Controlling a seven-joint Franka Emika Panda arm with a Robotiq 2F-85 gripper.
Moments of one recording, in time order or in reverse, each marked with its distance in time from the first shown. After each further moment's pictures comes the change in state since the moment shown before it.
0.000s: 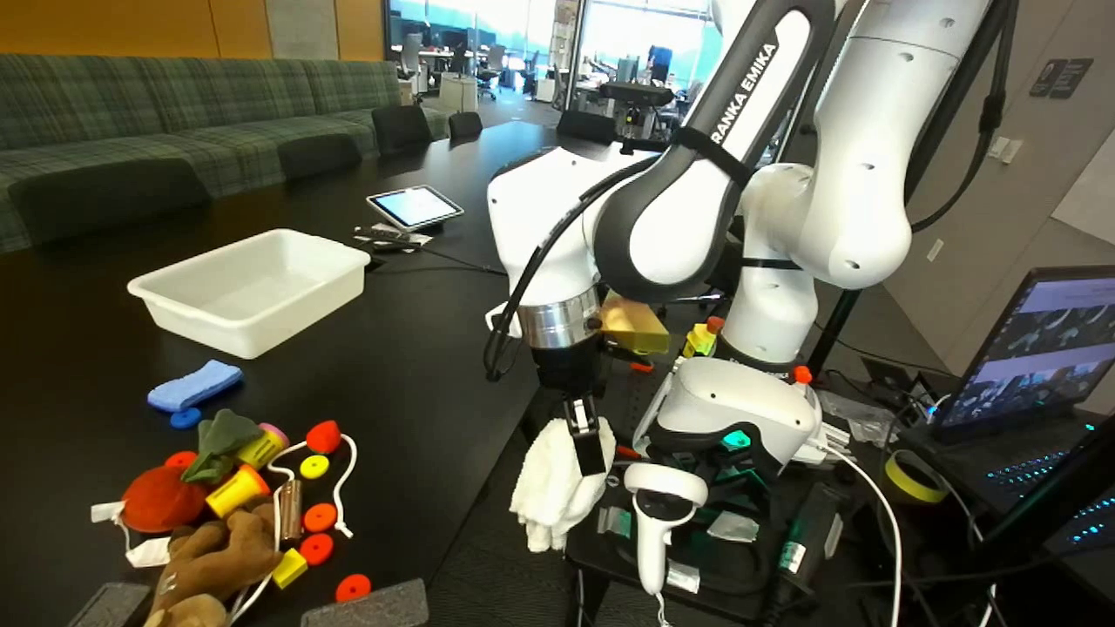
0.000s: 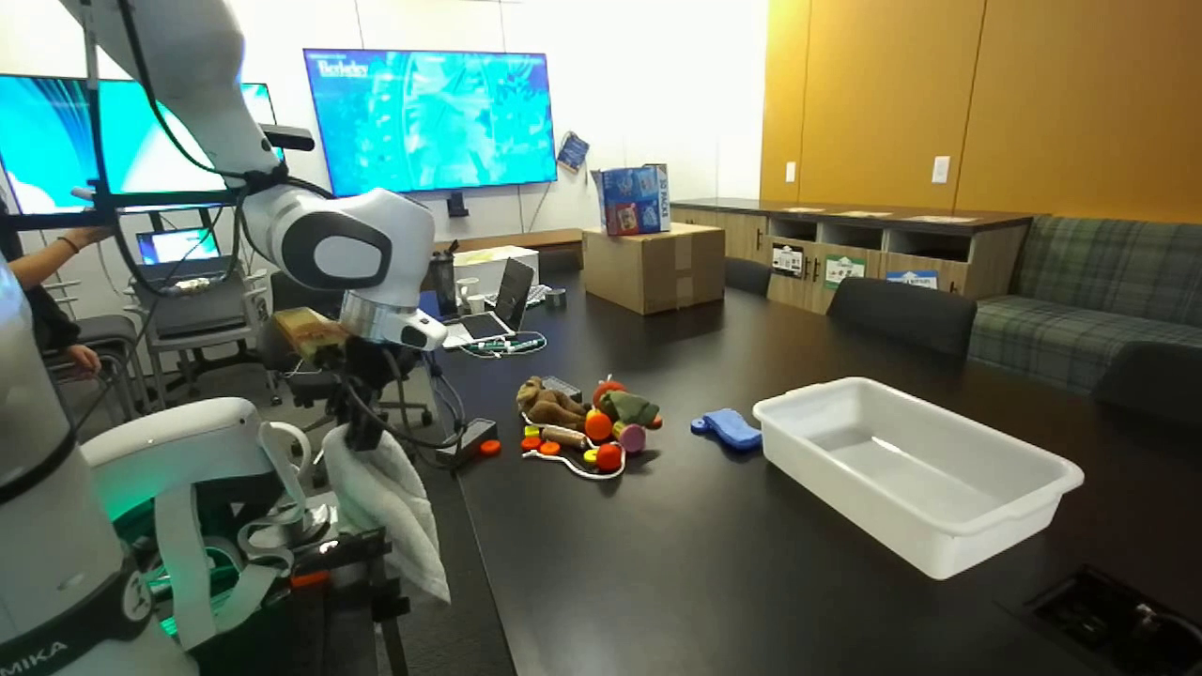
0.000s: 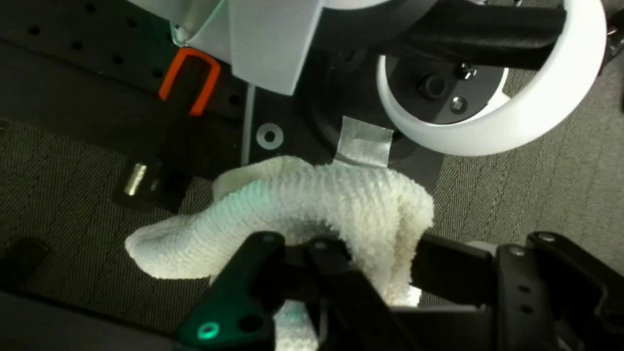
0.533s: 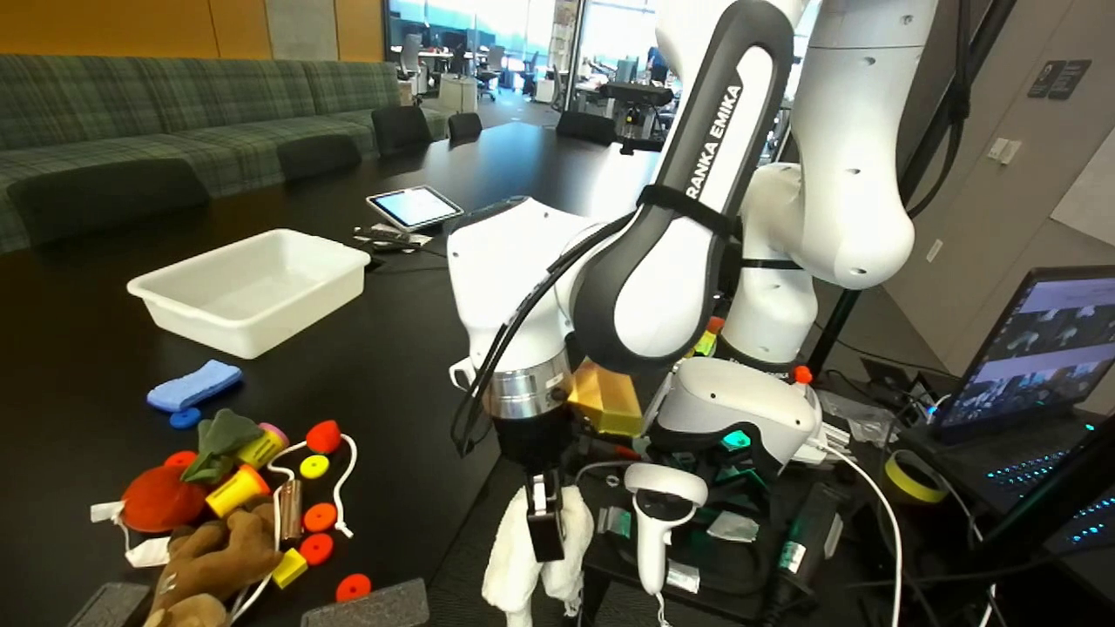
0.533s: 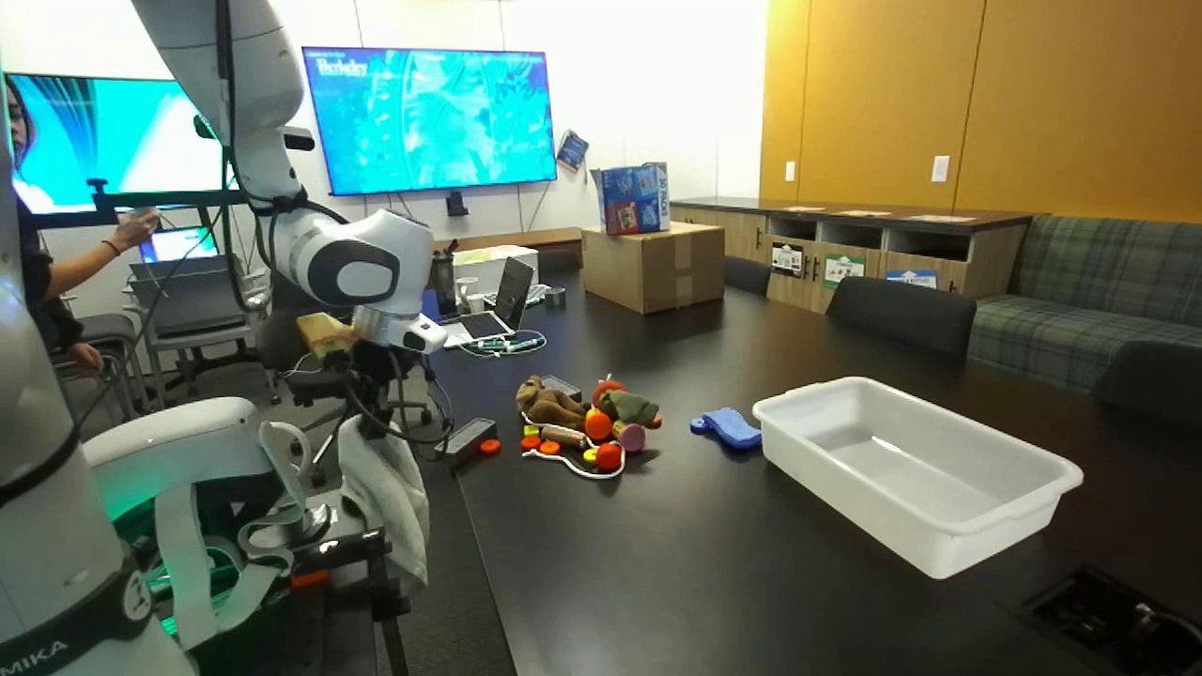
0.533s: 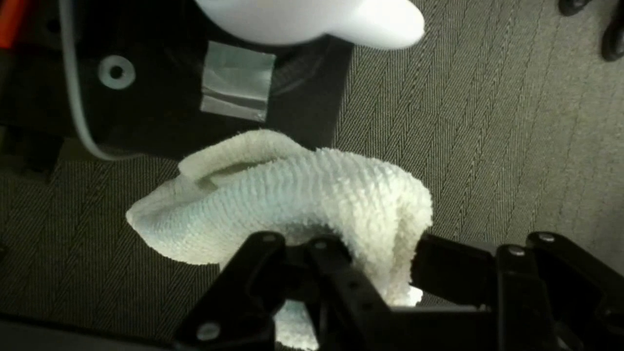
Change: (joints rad) arm 0.052 0.248 0.066 0.173 0.000 0.167 0.191
